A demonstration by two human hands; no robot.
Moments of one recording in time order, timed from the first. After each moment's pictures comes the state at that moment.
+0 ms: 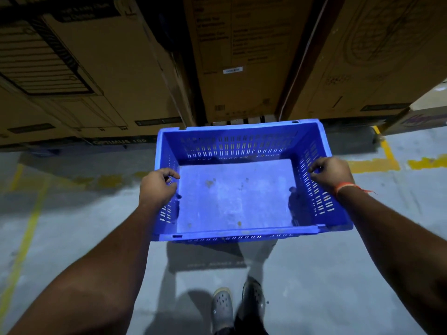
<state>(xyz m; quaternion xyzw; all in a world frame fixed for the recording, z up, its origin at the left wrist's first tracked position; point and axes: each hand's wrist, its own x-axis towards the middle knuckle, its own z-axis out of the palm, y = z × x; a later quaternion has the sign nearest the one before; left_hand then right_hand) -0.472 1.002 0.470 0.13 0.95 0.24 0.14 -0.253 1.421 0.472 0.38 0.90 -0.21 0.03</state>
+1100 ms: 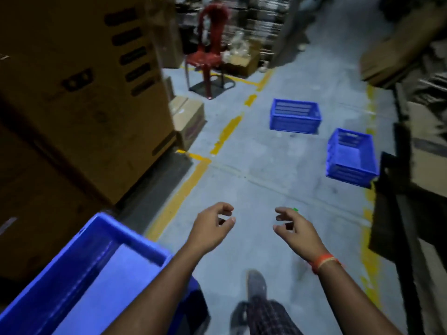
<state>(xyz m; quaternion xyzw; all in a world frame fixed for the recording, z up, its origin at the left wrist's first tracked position) -0.079 1.351 0.625 0.64 0.58 0.26 0.44 0.183 1.319 0.617 0.67 0.54 -0.41 -0.31</state>
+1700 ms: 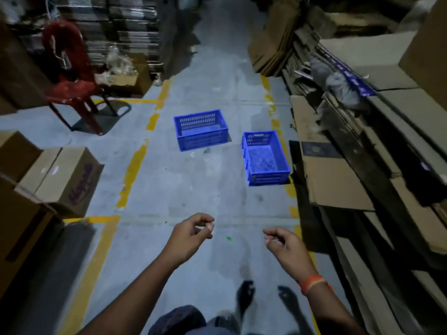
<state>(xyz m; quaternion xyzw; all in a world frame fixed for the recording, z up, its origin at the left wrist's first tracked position) 0.300 1.625 0.631 0.68 0.46 0.16 0.55 0.540 1.467 0.587 0.75 0.34 -0.36 -0.43</state>
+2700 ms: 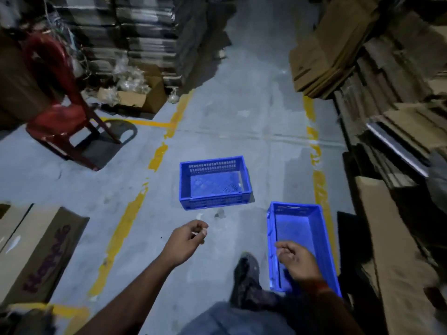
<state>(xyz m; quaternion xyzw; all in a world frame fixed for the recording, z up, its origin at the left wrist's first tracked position) 0.609 2.292 0.559 0.68 0.53 0.13 0.50 0.908 2.131 0.512 0.75 0.38 -0.41 -0.35</state>
